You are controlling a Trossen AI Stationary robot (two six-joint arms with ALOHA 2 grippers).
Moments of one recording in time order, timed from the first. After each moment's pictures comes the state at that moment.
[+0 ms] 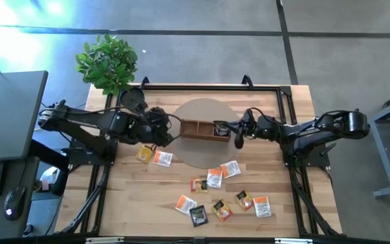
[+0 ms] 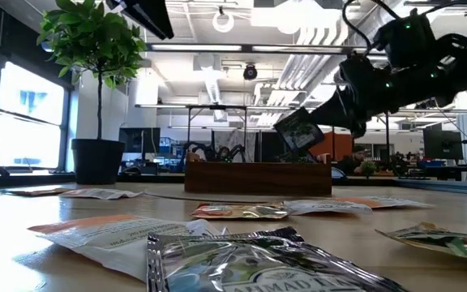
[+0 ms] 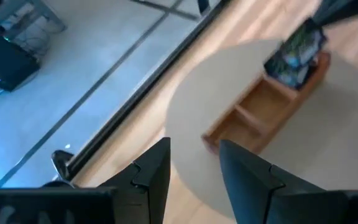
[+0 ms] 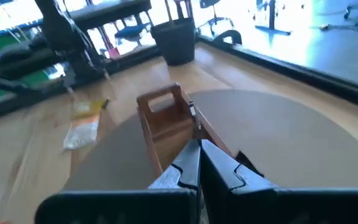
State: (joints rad) left arm -0.18 1.34 1.36 -1.03 -0.82 -0.55; right arm -0.24 1.30 0.23 0.85 0.10 0.29
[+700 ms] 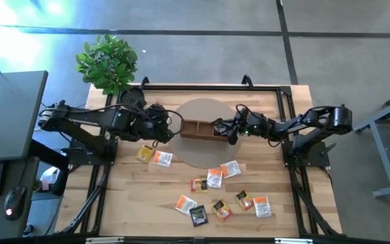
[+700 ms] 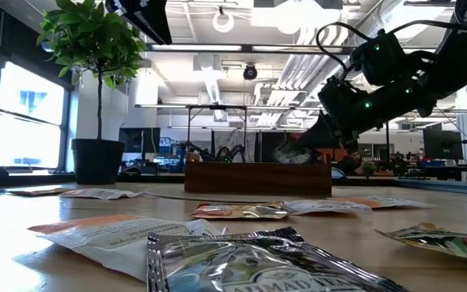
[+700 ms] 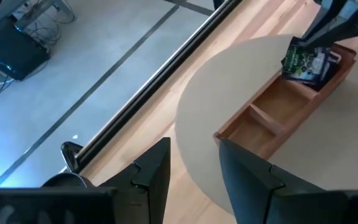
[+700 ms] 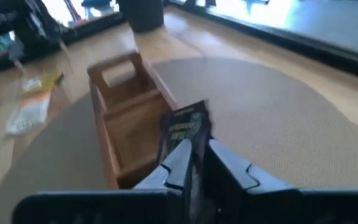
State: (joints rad) left arm -0.14 1.34 1.36 -1.05 -0.82 -0.56; right arm -0.30 1.48 0.31 0.80 0.10 0.28
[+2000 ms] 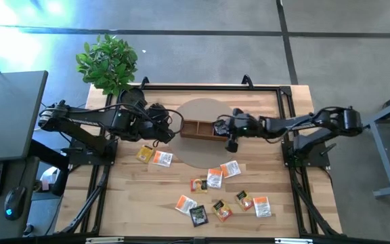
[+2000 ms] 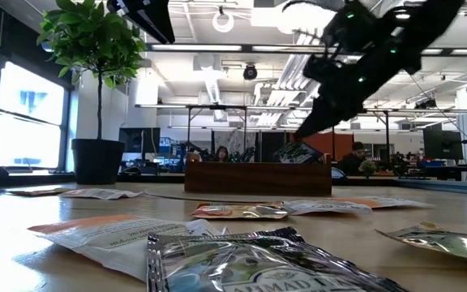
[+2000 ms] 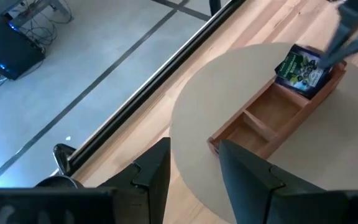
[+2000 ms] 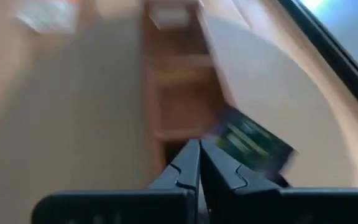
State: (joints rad) left arm -0.14 1.34 1.36 -1.02 -0.82 -0.57; right arm -0.17 1.39 0.62 0.08 0.17 -0.02
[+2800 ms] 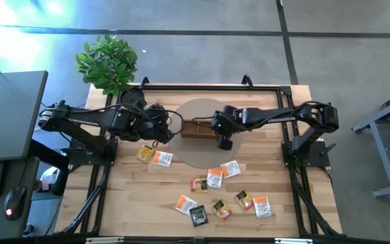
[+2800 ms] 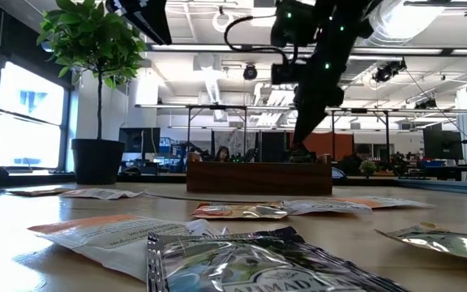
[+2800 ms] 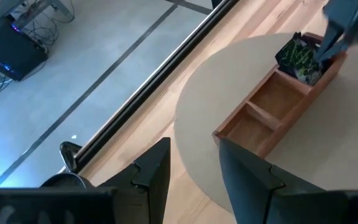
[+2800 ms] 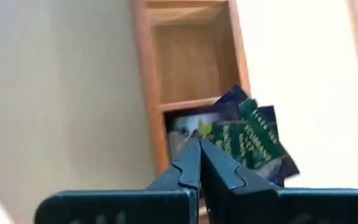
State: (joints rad) left arm -0.14 1.34 1.36 -1.05 -0.81 -0.55; right arm -0.15 1.63 1.12 -0.63 0.20 -0.01
